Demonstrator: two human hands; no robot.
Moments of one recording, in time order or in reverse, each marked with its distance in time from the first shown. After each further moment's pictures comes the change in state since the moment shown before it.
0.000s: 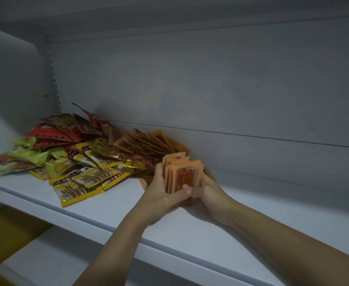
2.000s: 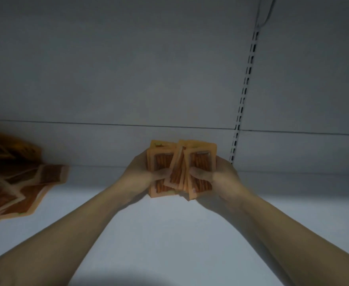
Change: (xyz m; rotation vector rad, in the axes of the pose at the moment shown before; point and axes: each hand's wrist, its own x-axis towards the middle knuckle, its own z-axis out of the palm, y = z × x) left_hand 0.122 0.029 0.313 -0.384 -0.342 -0.045; right_hand -0.199 -0.085 -0.305 -0.335 0.643 -0.025
